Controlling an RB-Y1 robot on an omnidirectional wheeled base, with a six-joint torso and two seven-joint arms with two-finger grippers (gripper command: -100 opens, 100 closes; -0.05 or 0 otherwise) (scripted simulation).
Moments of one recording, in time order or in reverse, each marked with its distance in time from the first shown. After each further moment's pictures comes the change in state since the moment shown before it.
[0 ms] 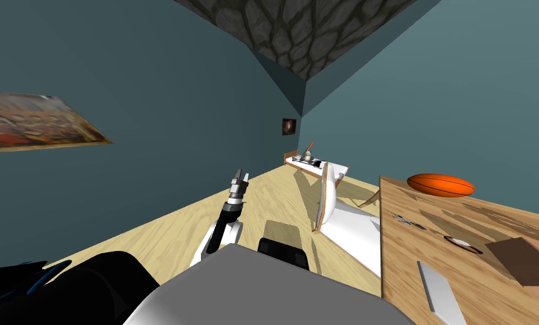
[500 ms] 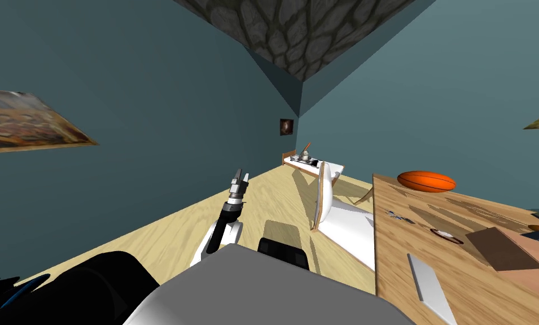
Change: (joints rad) left arm 0.000 0.000 0.000 0.000 0.000 0.000 0.000; right arm 0.038 -0.032 0.000 -0.116 0.105 0.037 -0.120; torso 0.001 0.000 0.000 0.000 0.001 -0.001
